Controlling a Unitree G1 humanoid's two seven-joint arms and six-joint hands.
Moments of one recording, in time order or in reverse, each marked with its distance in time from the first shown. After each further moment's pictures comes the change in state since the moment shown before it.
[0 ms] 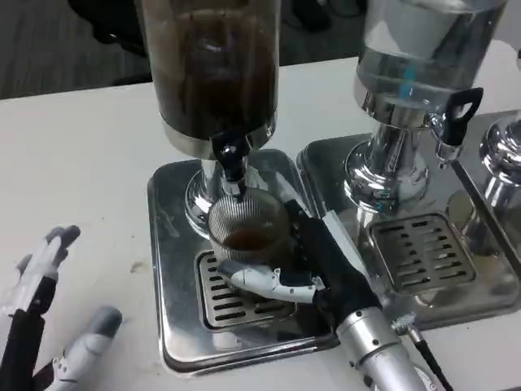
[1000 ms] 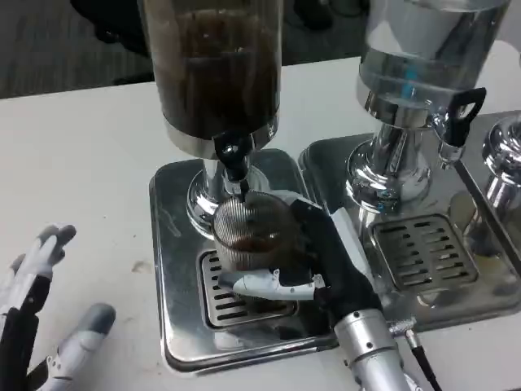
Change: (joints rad) left arm 0.011 0.005 -0.001 -0.027 -0.035 0.021 -0.020; right arm -0.018 0.021 0.003 0.065 -0.093 -0.048 -0.235
